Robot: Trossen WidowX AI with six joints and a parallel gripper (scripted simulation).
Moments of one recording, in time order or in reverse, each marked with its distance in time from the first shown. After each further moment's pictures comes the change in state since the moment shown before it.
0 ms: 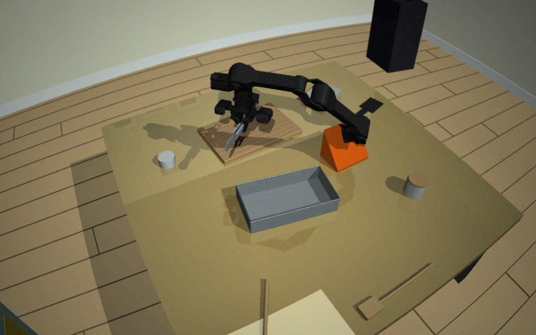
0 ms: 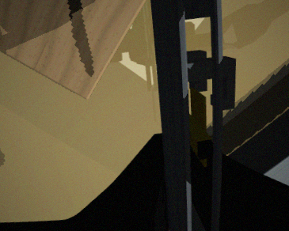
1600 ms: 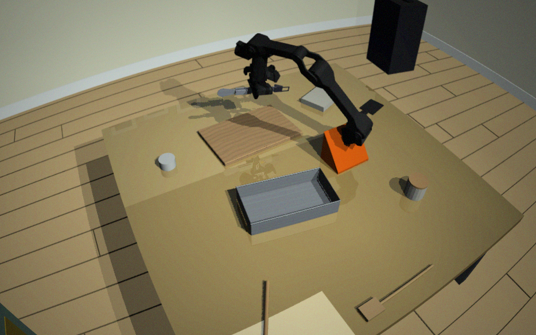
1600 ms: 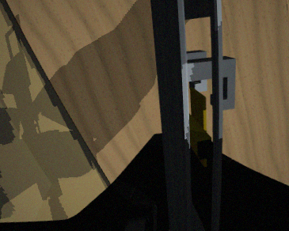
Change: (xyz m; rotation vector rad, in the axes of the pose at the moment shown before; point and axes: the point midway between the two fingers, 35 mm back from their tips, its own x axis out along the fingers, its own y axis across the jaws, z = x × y) arm -0.006 0.037 0.231 0.931 0.046 0.084
